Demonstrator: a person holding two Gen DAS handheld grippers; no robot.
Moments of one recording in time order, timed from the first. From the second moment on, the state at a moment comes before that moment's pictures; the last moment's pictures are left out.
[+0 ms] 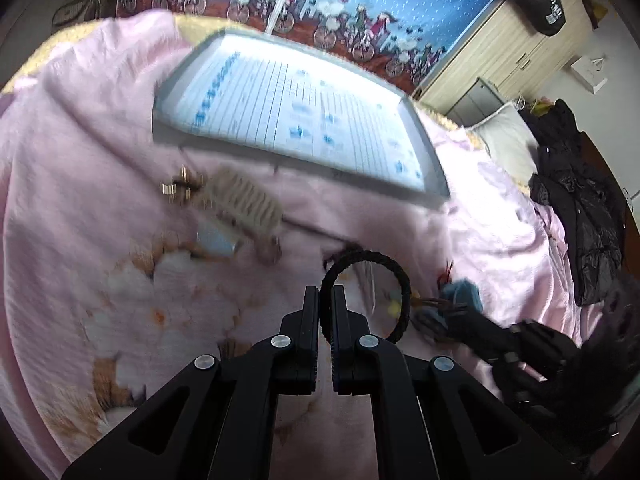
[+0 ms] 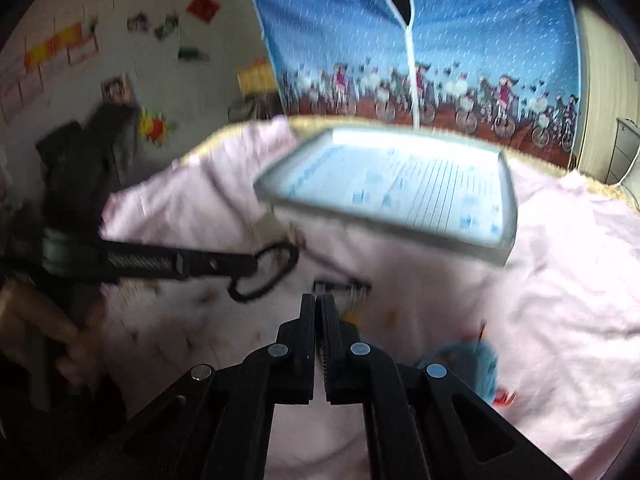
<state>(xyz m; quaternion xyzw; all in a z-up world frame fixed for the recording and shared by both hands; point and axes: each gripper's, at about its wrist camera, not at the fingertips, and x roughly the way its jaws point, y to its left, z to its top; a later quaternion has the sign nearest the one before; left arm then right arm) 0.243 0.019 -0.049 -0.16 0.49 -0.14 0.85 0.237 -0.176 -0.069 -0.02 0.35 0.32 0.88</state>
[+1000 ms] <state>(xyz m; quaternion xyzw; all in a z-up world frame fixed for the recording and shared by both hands) 0.377 0.035 -0.084 -0.13 0.47 -0.07 0.87 0.378 -0.207 -0.082 0.05 0.35 0.23 0.91</state>
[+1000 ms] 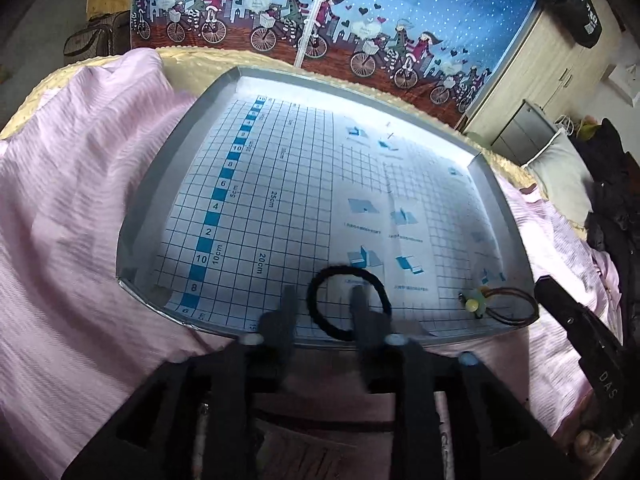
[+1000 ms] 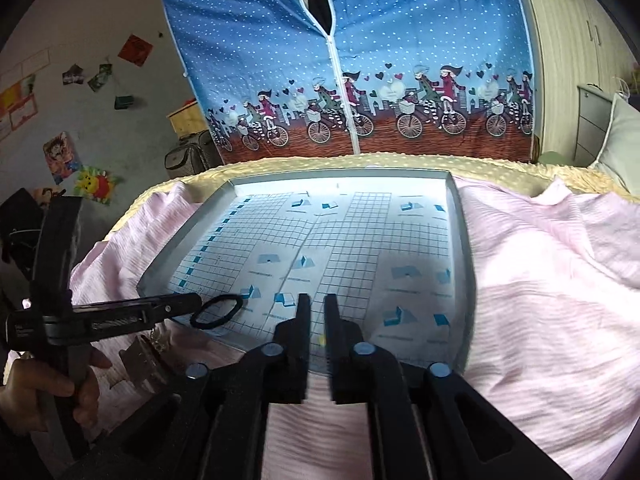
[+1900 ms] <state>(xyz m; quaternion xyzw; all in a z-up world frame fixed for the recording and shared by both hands) 0.179 0.025 0.034 -0.04 0.20 -0.08 0.98 0.197 -0.232 -0.006 -0.01 0.17 0.20 0.97</state>
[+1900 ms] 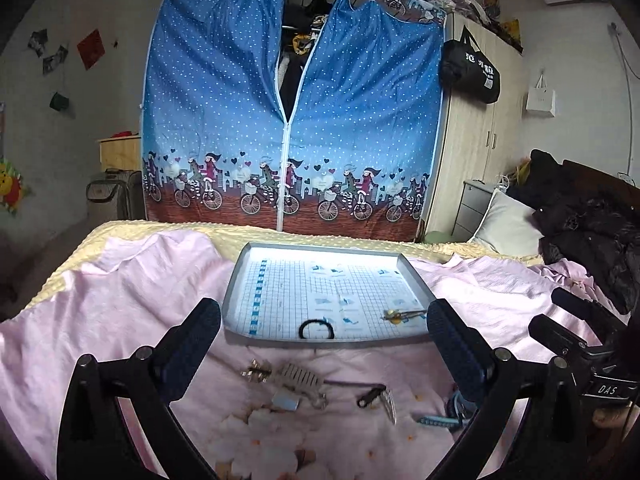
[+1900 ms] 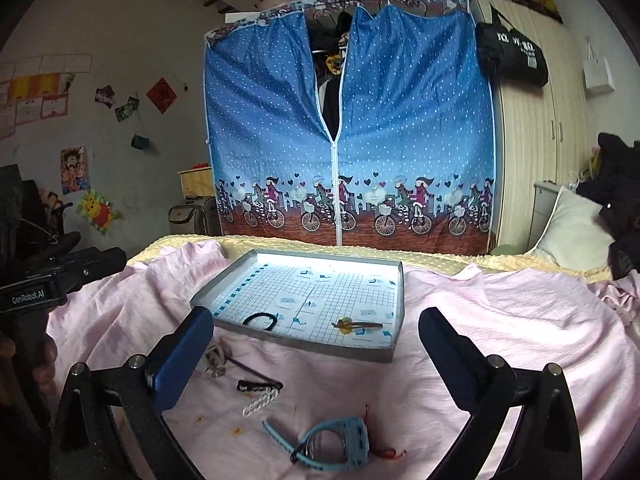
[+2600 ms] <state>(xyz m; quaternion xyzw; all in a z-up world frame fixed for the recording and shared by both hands) 0.126 0.032 -0.022 -0.06 0.36 -0.02 0.93 0.156 -0.215 -0.049 -0.01 0.30 0.20 0.93</state>
